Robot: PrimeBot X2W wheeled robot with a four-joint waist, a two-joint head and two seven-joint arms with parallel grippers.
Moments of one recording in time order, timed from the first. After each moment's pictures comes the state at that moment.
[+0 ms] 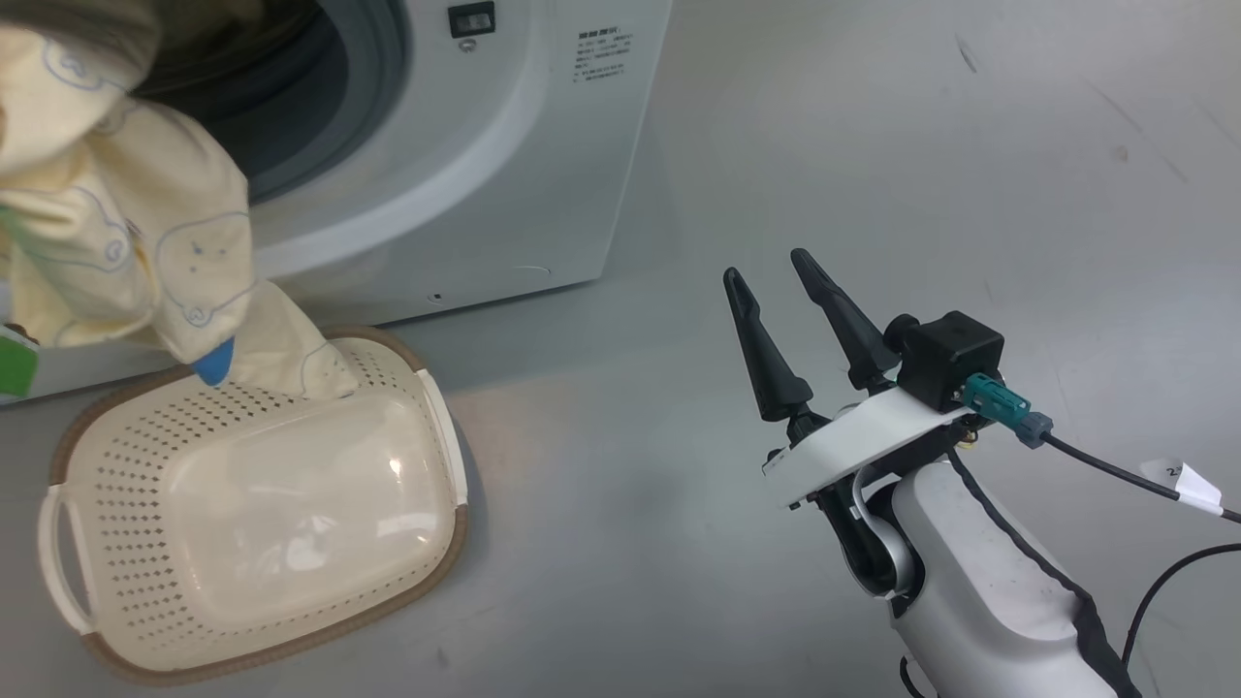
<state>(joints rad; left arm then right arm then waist) -0.63 0.71 -0.47 0.12 -0.77 -0.12 -0.14 -0.41 -0.06 0.50 0.28 0.48 0.10 -0.25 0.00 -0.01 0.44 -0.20</state>
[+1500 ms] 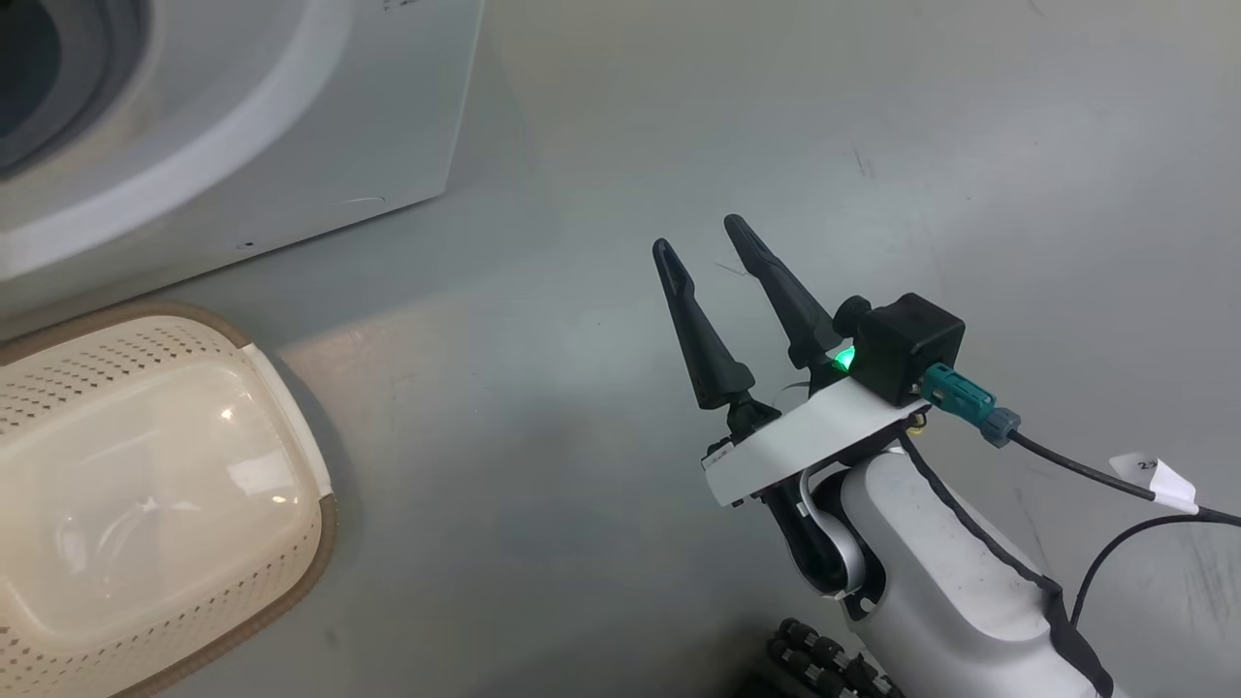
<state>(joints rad) -1.06 0.71 -0.52 0.47 -0.71 -0.12 -0.19 -0.45 -0.06 0.64 0.15 0.56 -0.01 -0.25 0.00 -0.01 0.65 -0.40</state>
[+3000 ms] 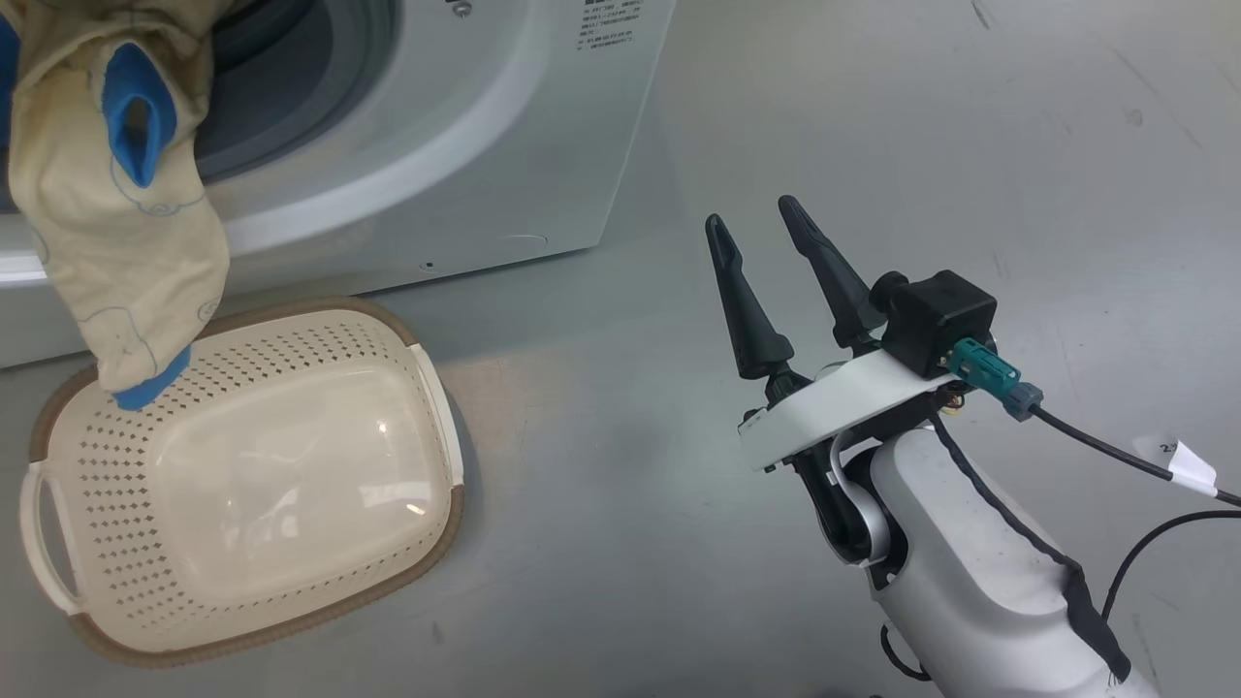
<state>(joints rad) -0.64 0.63 -0.34 0.30 -0.77 -0.12 -0.26 -0.48 -0.06 0.56 0.23 0.51 -0.01 -0.25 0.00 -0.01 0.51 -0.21</state>
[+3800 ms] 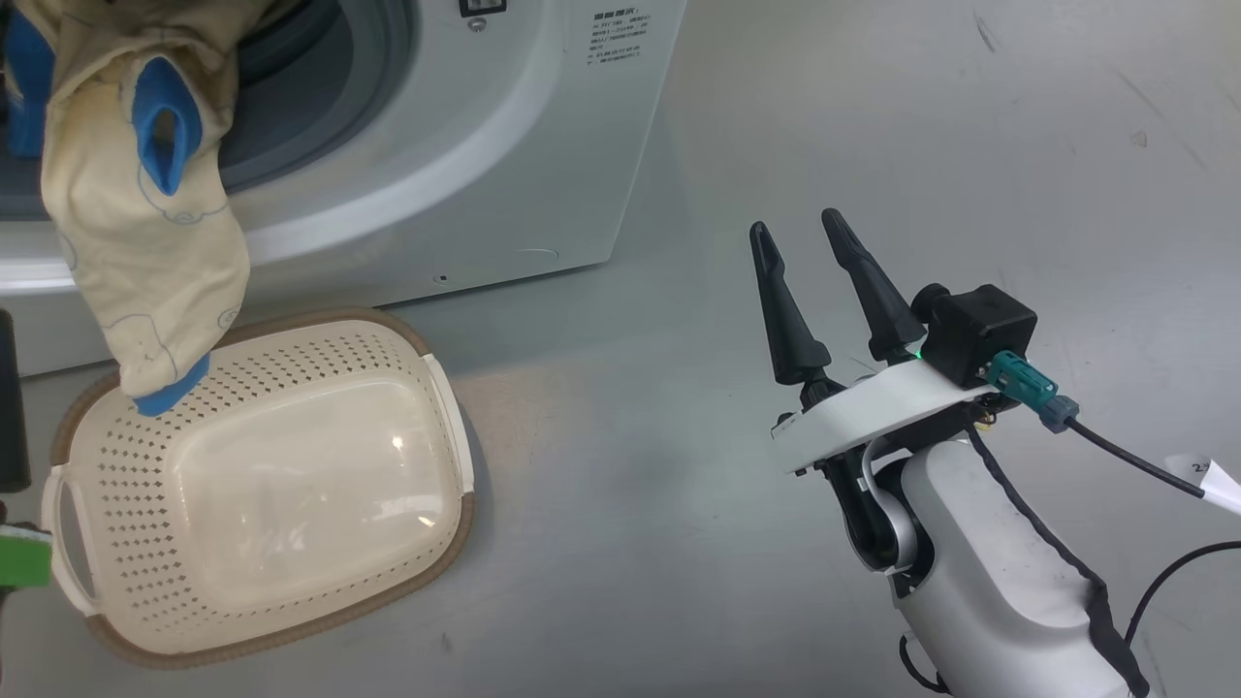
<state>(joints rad) -0.24 0.54 -0.13 0.13 -0.72 -0.13 -0.26 -0.43 -0.06 0.48 0.23 0.49 0.01 -0.25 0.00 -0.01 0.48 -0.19</state>
